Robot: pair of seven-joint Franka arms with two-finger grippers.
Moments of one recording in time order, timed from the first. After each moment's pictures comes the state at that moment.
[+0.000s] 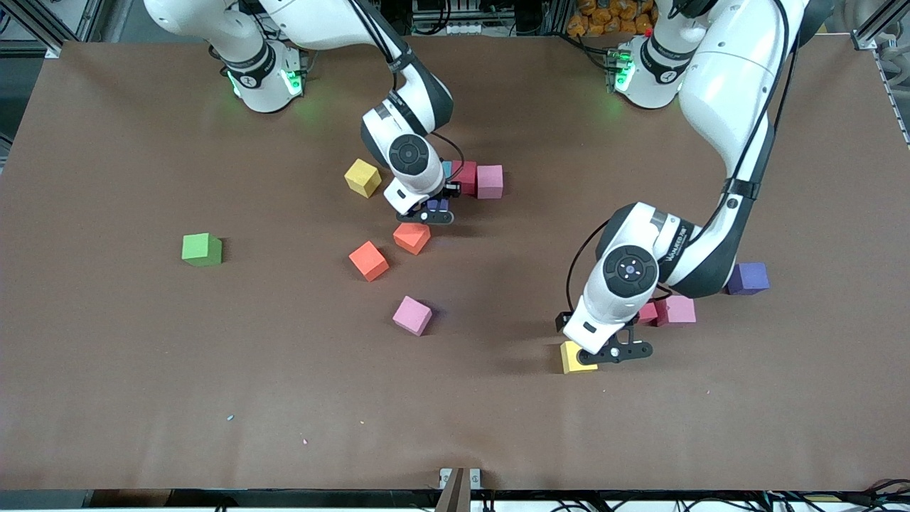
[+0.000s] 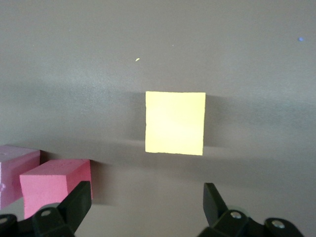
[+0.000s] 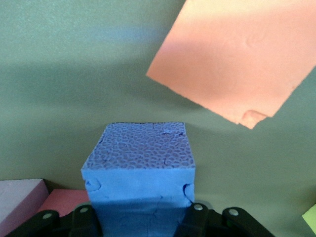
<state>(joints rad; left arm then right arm) -0.23 0.75 -0.23 -1.36 0.30 2.08 -0.64 0.90 0.54 -0.04 -1.95 0.37 2.33 0.64</state>
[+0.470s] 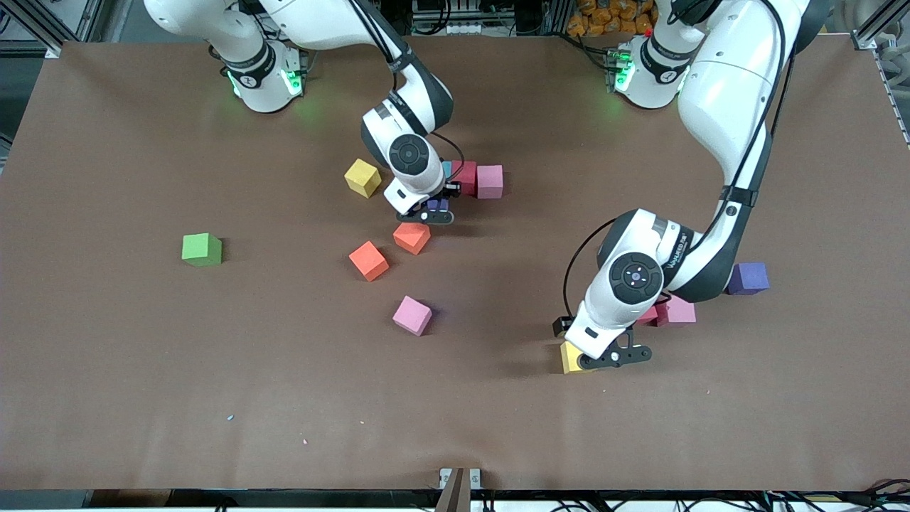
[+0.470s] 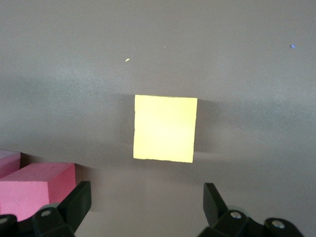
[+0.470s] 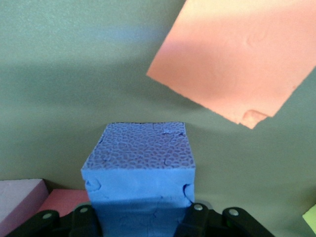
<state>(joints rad) -0.23 0.77 -0.22 -1.36 0.25 2.12 -0.64 0.90 0.54 -0.04 -1.95 0.37 2.33 0.64</state>
